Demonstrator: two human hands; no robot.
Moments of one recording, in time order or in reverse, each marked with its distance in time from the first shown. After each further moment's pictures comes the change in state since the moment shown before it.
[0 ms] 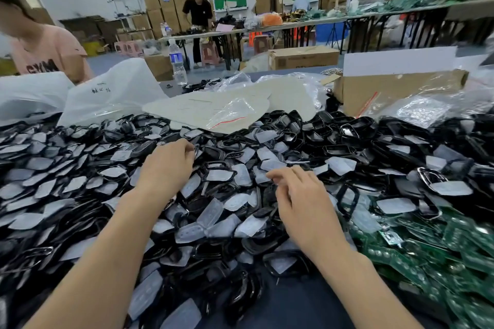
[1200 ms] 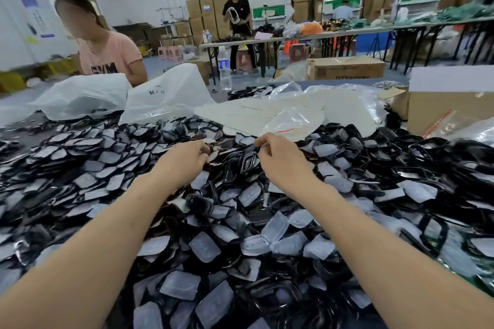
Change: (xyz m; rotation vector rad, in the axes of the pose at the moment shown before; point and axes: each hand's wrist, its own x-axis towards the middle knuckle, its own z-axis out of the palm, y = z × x) left_hand 0.039 -0.102 -0.032 0.063 -0.105 0.019; right_hand 0.125 -0.096 0.068 0.169 -0.238 -0.012
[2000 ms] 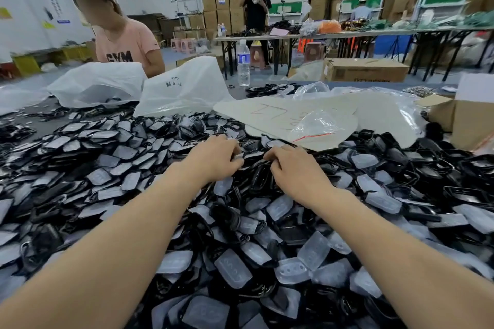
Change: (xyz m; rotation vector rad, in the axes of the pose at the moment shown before) left_hand 0.044 -0.018 0.017 0.136 -0.060 0.166; right_hand 0.039 0.001 0.046 -0.400 -0.105 -0.108
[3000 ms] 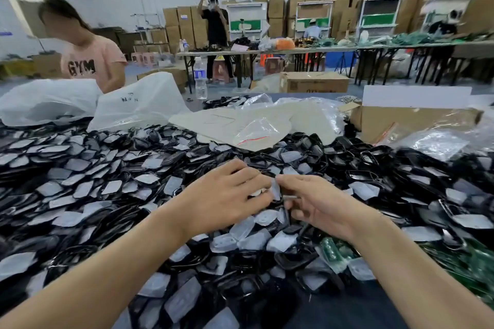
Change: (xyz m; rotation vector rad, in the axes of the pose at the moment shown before) left_hand -0.100 0.135 -0.017 0.356 0.766 1.069; right_hand -0.142 0.073 -0.078 1.398 -0.271 0.448
